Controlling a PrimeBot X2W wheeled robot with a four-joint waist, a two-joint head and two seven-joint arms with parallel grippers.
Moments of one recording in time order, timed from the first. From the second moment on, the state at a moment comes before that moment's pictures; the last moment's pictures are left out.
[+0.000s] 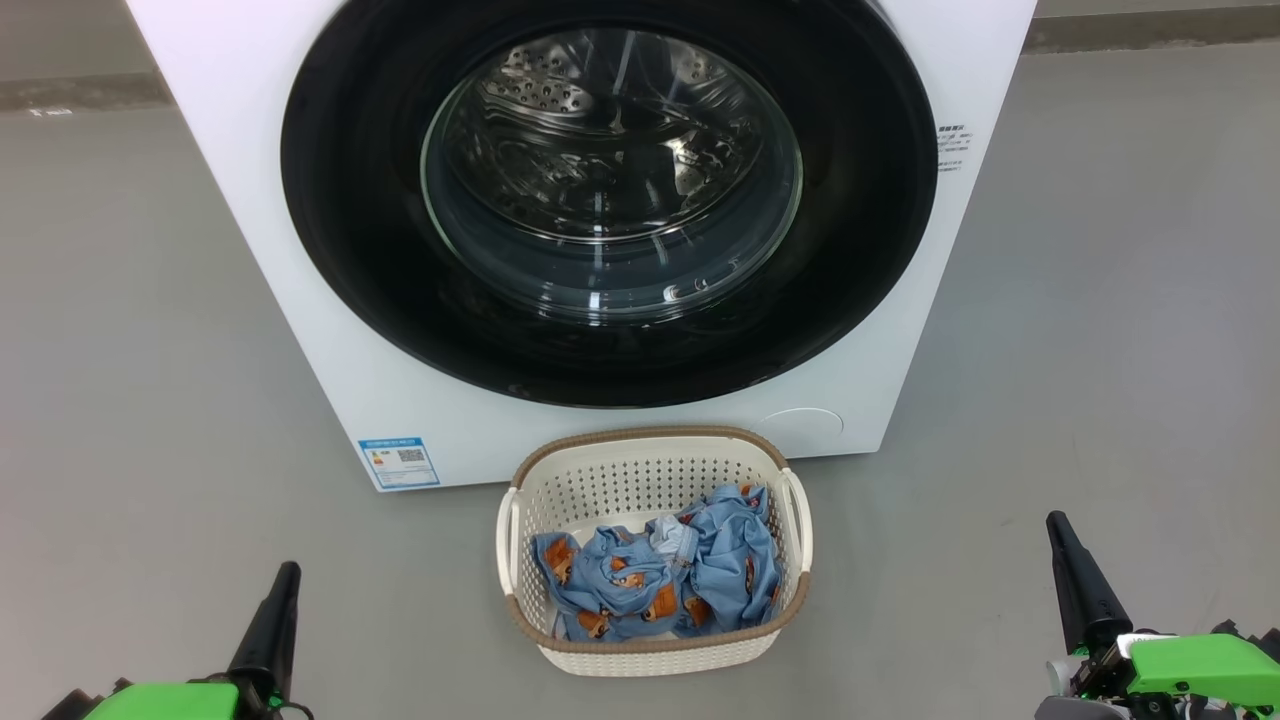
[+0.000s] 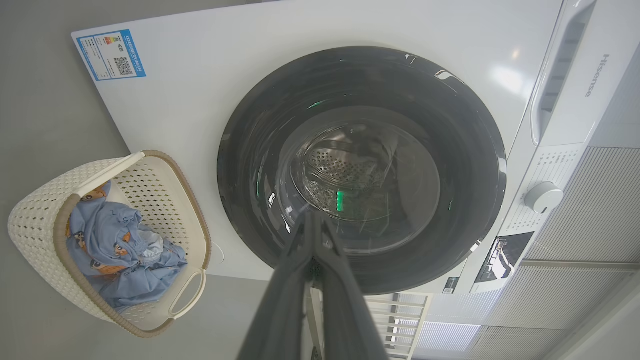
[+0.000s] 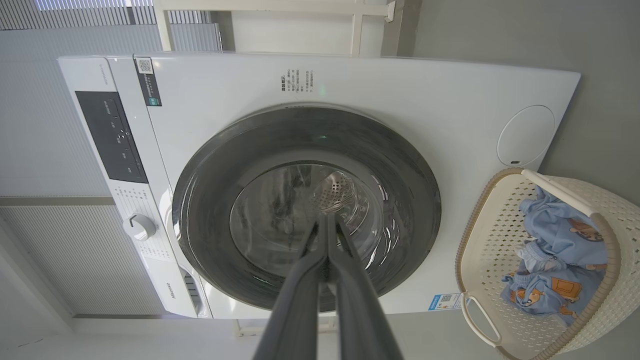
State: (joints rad) left arm -0.06 0.04 0.07 0.26 -1.62 -0.13 0.11; right arm -0.07 -0.05 -0.14 0.27 1.61 0.13 0.10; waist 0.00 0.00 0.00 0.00
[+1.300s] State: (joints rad) left arm -0.06 0.04 0.08 0.26 -1.62 -0.13 0.11; right arm -0.07 -0.05 -0.14 0.27 1.61 0.13 0.11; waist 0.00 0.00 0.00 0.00
